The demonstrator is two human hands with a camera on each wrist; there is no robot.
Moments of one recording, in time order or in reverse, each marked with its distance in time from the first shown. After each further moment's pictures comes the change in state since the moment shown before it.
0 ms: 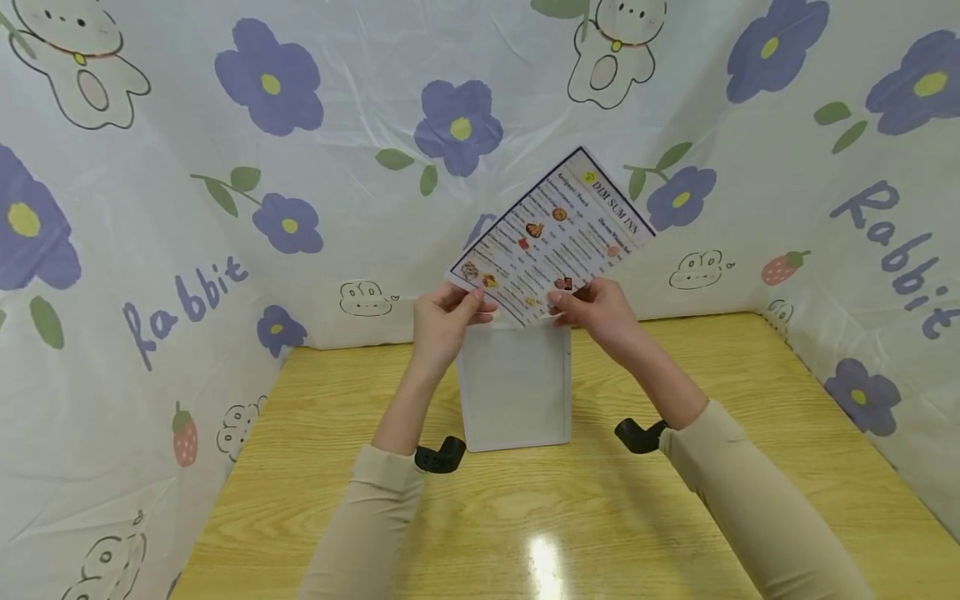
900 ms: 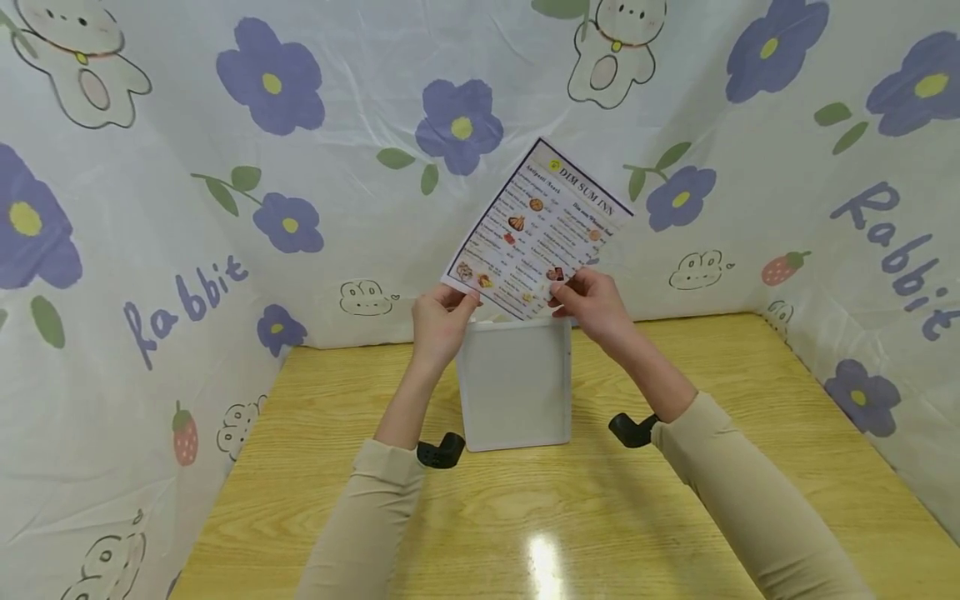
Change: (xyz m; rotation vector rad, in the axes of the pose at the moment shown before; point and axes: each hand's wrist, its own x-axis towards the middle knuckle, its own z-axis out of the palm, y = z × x) left_hand 0.008 -0.005 -0.003 0.317 0.102 -0.067; right_hand 0.011 -0.004 0.009 -0.070 0.116 0.051
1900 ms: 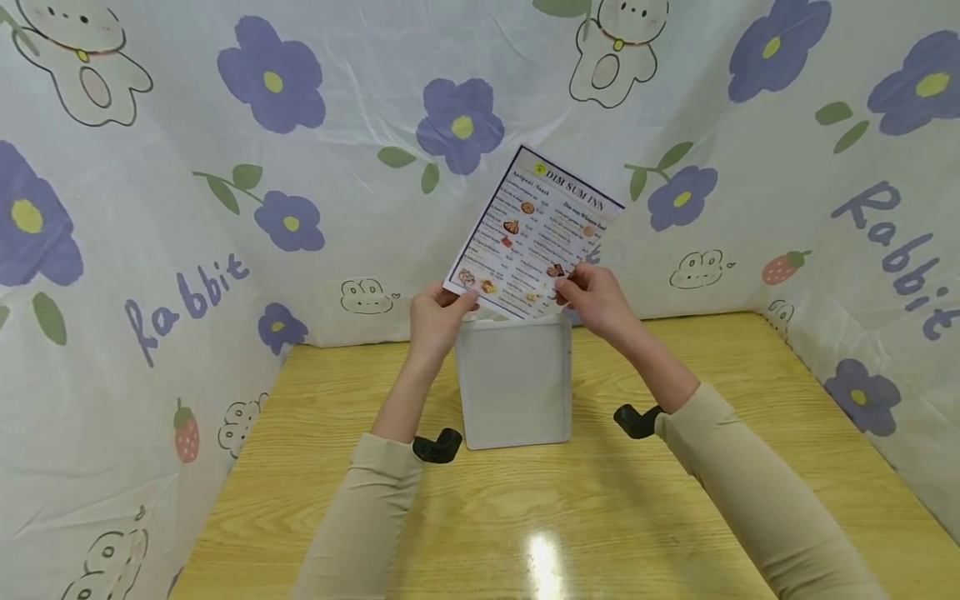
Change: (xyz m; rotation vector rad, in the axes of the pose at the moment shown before) left_hand 0.006 -0.008 -0.004 -0.141 -0.003 -0.114; right_hand 0.008 -0.003 -0.006 -0.241 -0.004 0.024
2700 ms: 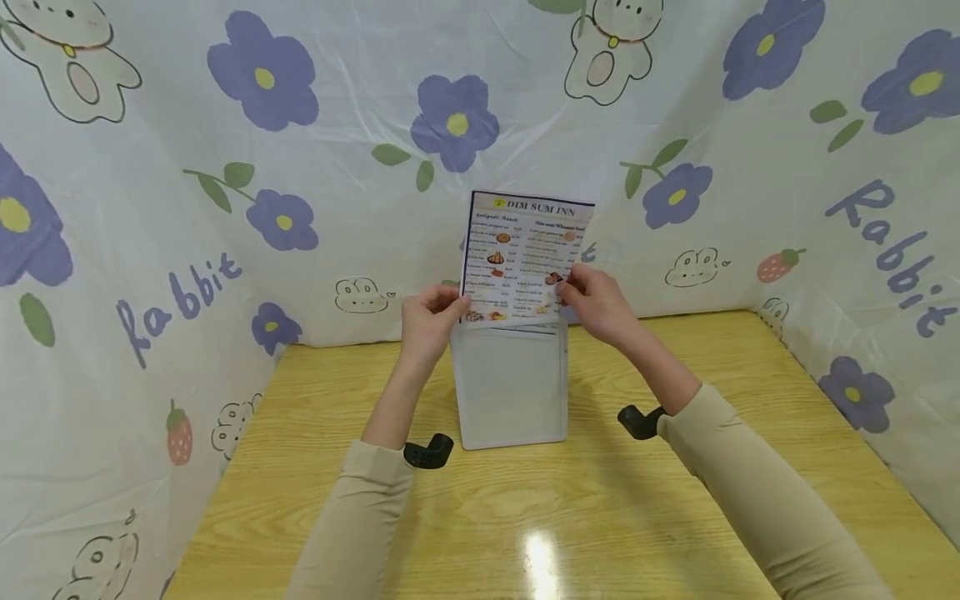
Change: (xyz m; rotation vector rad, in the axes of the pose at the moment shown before) left_hand -0.005 -0.006 -0.006 0.031 -0.022 0.053; right_hand -0.004 0.004 -0.008 -0.184 -0.033 -0.074
